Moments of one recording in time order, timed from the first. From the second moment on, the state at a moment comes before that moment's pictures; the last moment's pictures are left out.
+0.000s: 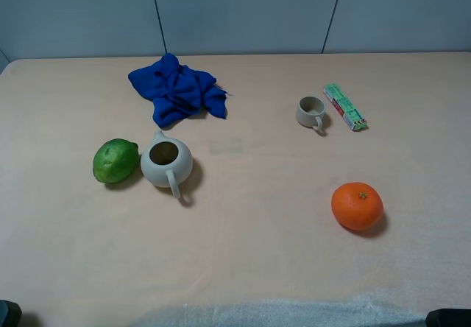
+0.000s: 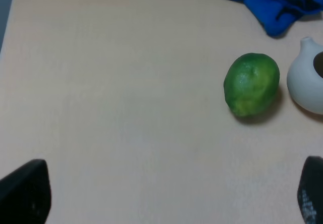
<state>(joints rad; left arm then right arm) -0.05 -0.01 -0.49 0.08 1.06 0.01 0.16 0.27 -0.69 -0.08 1.11 0.15</state>
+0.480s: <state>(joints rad) -0.05 -0.01 -0.49 0.08 1.06 0.01 0.02 0.01 -0.51 -0.07 1.07 0.15</state>
